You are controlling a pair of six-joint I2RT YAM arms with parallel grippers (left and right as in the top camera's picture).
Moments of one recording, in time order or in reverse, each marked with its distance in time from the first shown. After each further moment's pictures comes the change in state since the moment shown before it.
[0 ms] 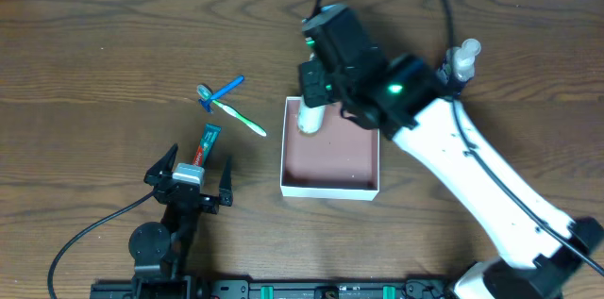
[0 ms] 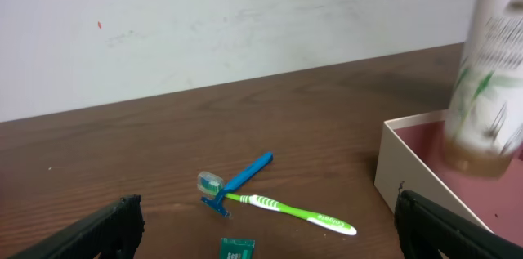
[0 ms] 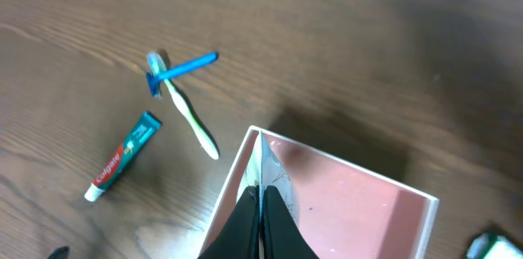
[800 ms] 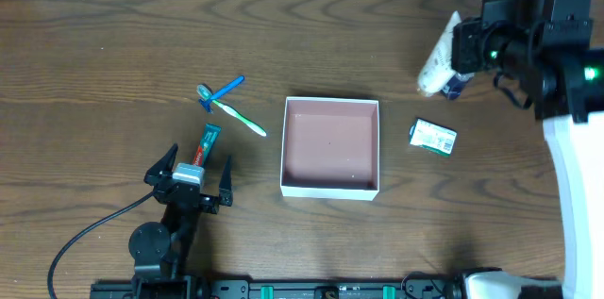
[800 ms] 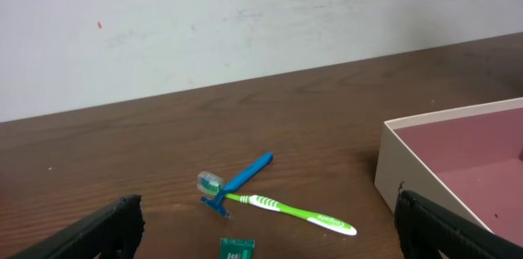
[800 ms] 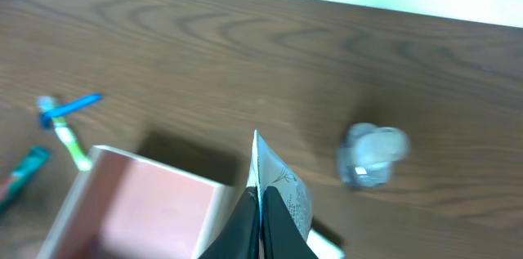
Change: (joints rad) left arm 0.000 0.000 0.000 0.000 0.000 0.000; right arm -0.591 -0.242 0.000 -0.119 -0.266 -0.416
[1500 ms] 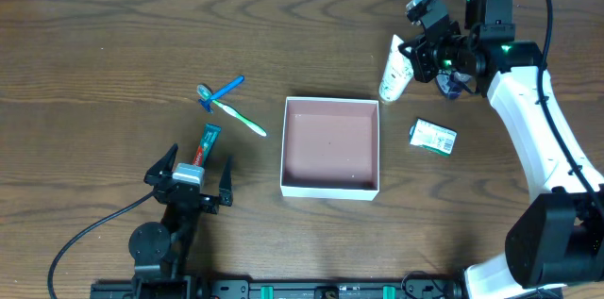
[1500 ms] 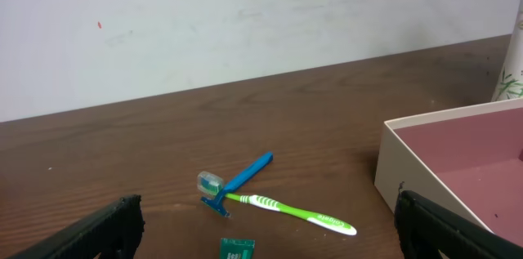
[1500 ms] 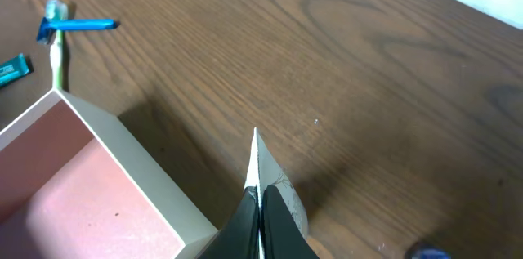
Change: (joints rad) left arm 0.000 0.000 0.000 0.000 0.000 0.000; right arm -0.070 0.245 -0.354 0.470 -0.336 -0.391
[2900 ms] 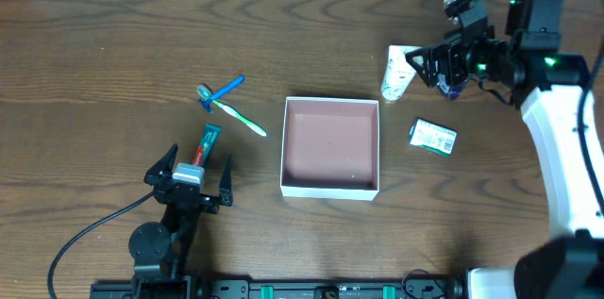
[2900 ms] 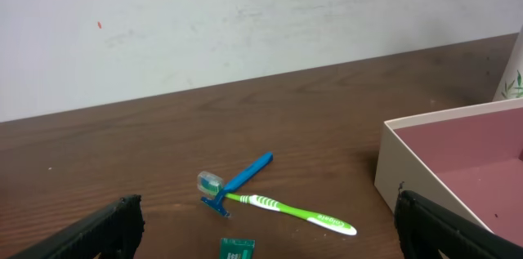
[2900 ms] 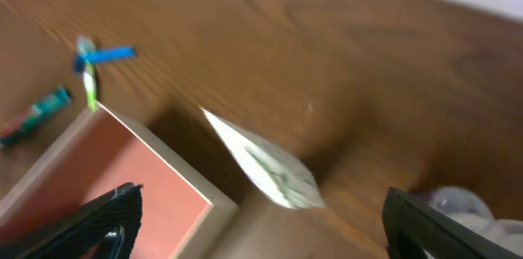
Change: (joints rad) left arm 0.000 0.000 0.000 0.000 0.000 0.000; right arm -0.100 -0.111 -0.006 -0.107 -0.071 0.053
